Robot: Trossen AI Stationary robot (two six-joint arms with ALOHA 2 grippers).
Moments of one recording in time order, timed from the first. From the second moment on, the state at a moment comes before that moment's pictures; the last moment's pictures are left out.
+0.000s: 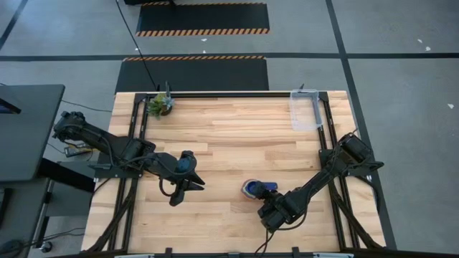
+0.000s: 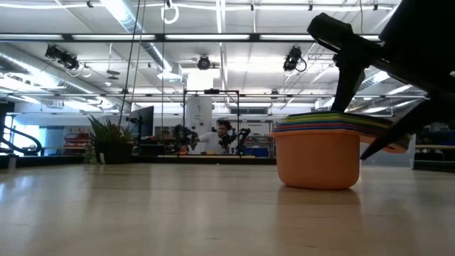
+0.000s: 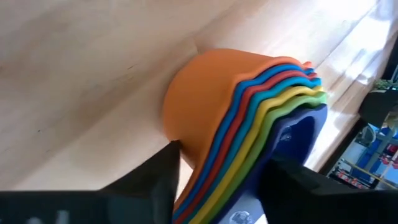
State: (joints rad) left arm -0.41 1.22 1.12 -0.46 -0.08 -0.46; right arm 0.66 1.92 1.18 -0.71 0.66 -0.39
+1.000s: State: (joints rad) left arm -0.41 1.22 1.12 -0.46 -0.08 -0.46; right arm 0.64 1.92 1.19 -0.66 0.66 -0.42
